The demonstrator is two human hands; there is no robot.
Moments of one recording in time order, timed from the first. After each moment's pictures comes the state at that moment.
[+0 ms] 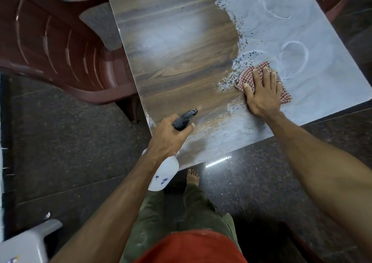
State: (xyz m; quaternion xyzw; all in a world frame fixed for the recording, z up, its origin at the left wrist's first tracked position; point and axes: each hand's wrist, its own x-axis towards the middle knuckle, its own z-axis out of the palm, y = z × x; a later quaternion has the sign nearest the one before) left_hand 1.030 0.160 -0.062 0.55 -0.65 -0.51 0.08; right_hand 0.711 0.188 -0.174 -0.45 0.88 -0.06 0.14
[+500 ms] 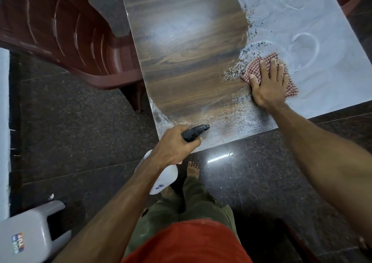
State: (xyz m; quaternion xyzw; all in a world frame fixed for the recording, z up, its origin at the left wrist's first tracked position) left_hand 1.047 0.207 -0.073 0.50 -0.69 -0.53 0.02; right_hand 0.711 0.190 -0.176 -0.46 0.88 -0.04 0.14
